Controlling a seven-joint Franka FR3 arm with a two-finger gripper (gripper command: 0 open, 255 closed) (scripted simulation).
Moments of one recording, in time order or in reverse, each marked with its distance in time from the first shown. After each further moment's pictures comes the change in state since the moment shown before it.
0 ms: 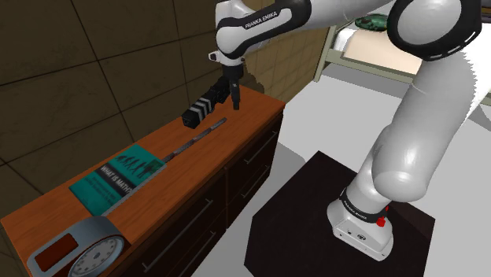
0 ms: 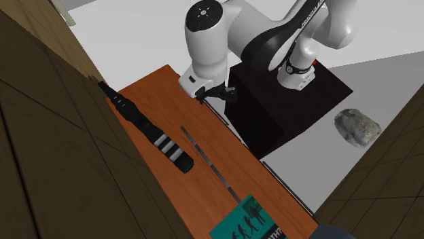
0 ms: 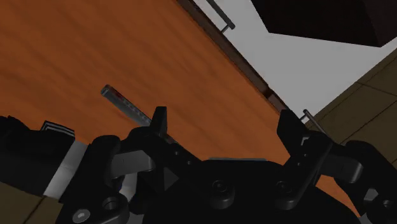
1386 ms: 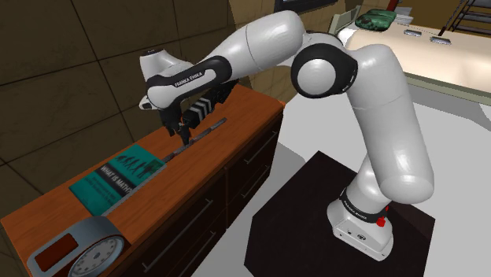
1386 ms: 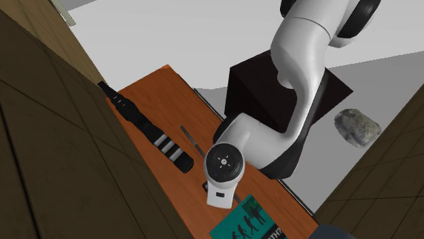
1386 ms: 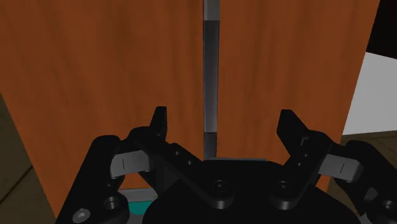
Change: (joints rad) arm 0.138 0.585 0.183 0.549 -0.053 0.046 -0.416
